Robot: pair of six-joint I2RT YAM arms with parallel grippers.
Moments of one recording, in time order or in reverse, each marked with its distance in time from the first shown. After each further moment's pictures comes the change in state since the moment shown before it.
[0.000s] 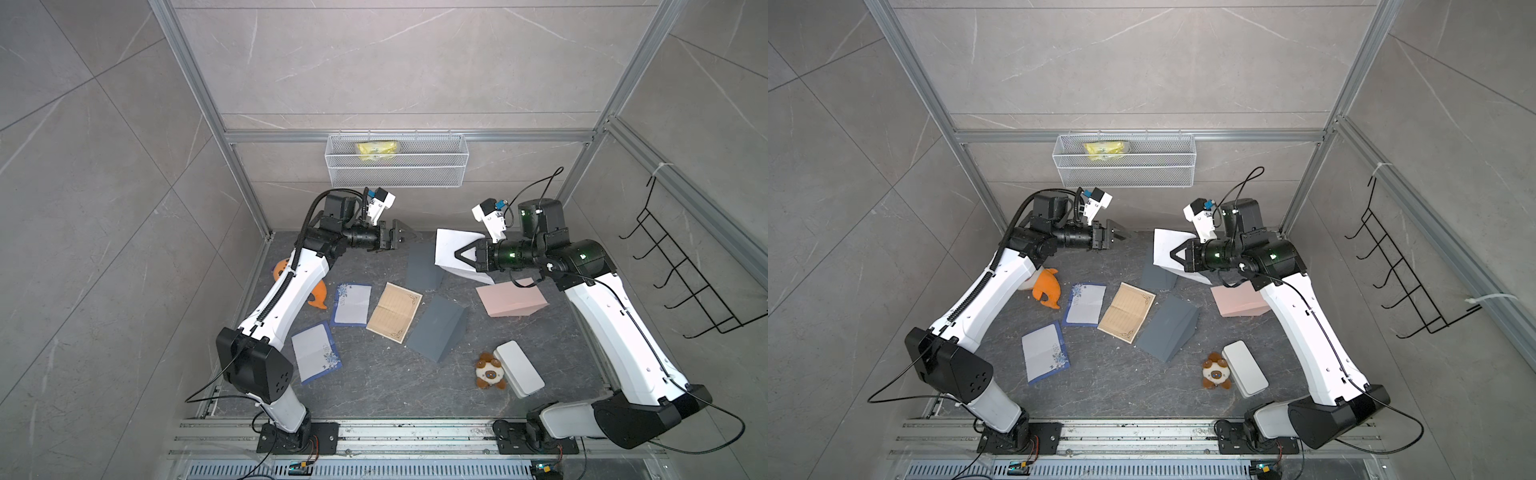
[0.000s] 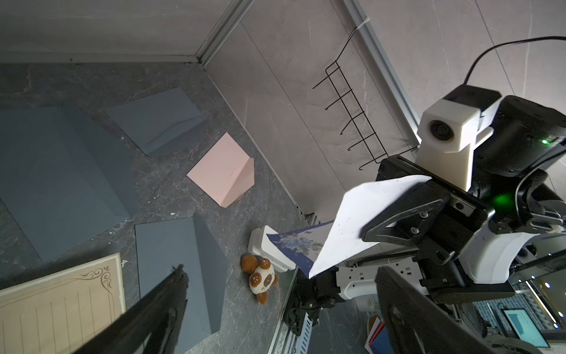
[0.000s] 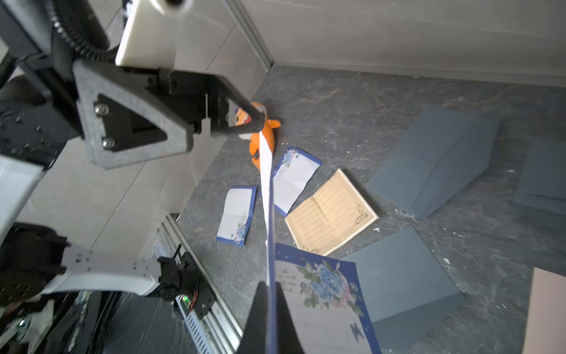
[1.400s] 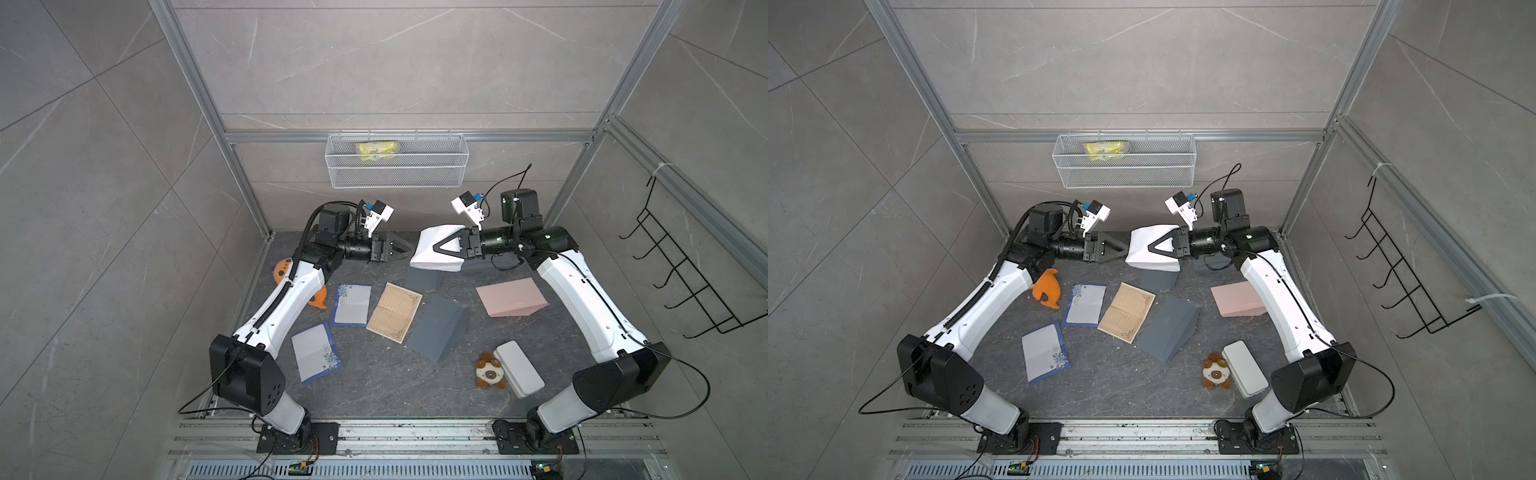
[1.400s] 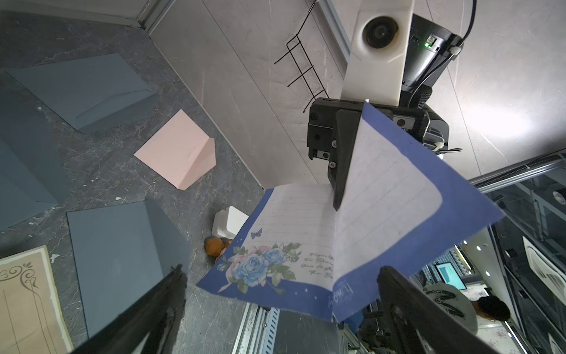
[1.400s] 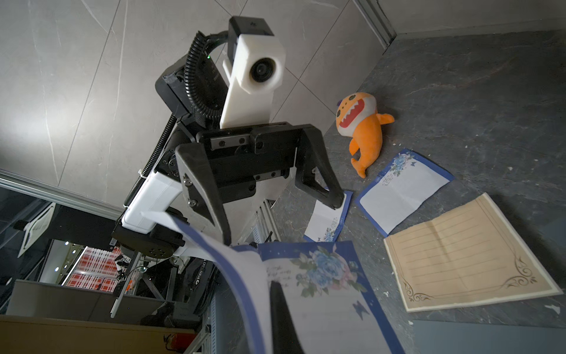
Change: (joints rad) left arm 0.013 -0.092 -0.220 0.186 0.176 -0.097; right arm -0.072 0.186 0.003 0.267 -0.518 0.170
